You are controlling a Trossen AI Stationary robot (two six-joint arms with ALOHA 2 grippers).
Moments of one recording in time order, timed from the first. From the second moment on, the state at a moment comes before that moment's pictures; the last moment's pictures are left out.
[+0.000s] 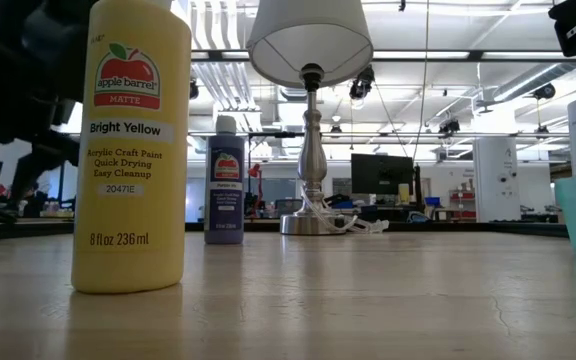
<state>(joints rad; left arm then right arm) -0.35 1.60 0.91 -1.31 -0.16 -2.30 0.34 0.03 0.77 -0.95 0.39 0.16</state>
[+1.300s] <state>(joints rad) -0.41 1.42 0.64 -0.98 -0.06 -2.28 0.34 0.03 0.77 -0.95 0.39 0.16</state>
